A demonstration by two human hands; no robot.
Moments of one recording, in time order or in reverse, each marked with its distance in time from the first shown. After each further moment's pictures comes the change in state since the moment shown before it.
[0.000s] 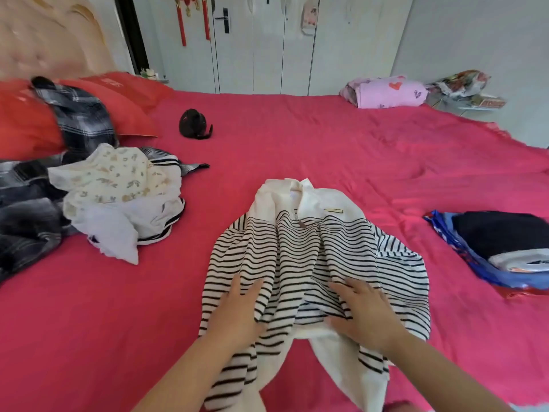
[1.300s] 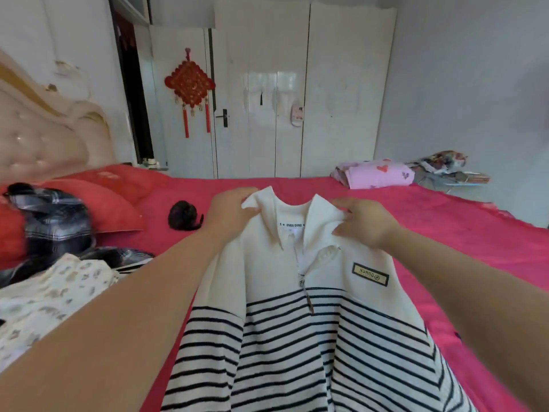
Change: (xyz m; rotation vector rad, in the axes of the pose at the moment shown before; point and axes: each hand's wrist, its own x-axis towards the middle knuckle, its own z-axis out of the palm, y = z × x) left_hand 0.186 0.082 -0.302 -0.314 0.795 0.496; right_hand 0.231 -0.004 -0.270 0.195 0.463 -0.176
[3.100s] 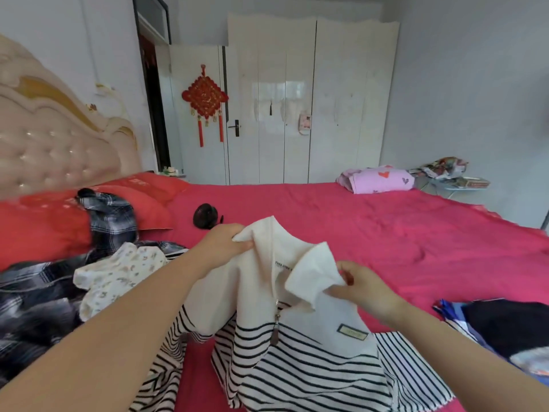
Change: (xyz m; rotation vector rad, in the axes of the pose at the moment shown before) left_hand -0.137 0.047 -0.089 -0.114 -0.279 -0.241; right_hand -0.180 -0.062 0.025 0.501 -0.144 0.102
